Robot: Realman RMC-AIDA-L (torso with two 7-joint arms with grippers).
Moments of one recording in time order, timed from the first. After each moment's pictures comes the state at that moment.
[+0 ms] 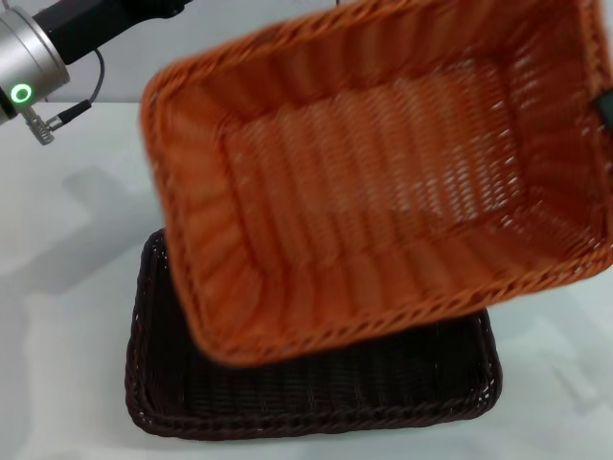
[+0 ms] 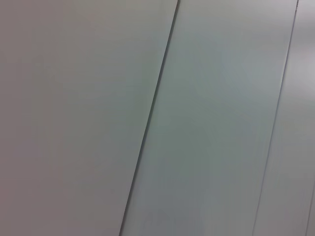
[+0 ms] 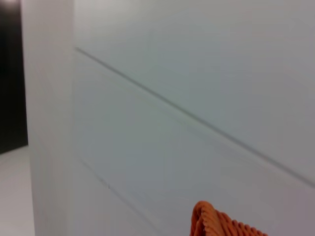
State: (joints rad) left arm -0.60 -2.05 -2.26 -0.77 1.33 -1.17 1.65; right arm 0.46 2.08 -0.23 0.06 -1.54 -1.90 1.33
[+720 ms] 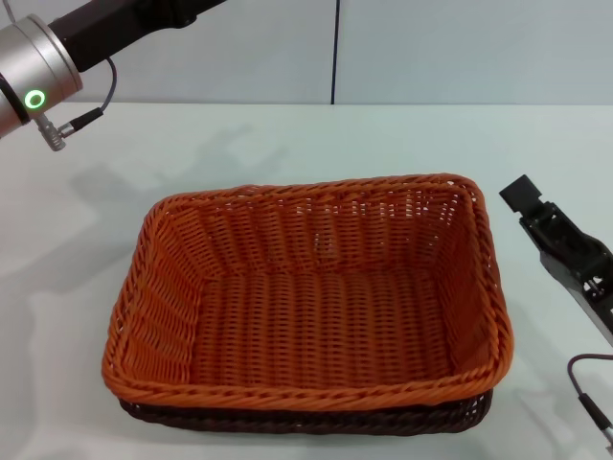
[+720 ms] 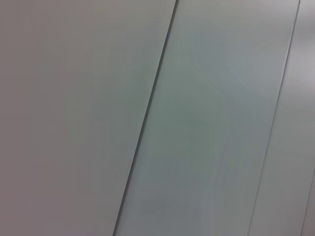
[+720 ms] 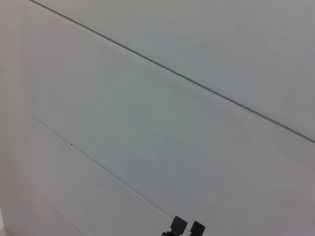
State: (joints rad) left arm -0.62 -2.05 -2.25 -0.73 1.34 -1.16 1.65; right arm 0.41 2.08 -0.23 0.18 -1.68 -1.79 1.23
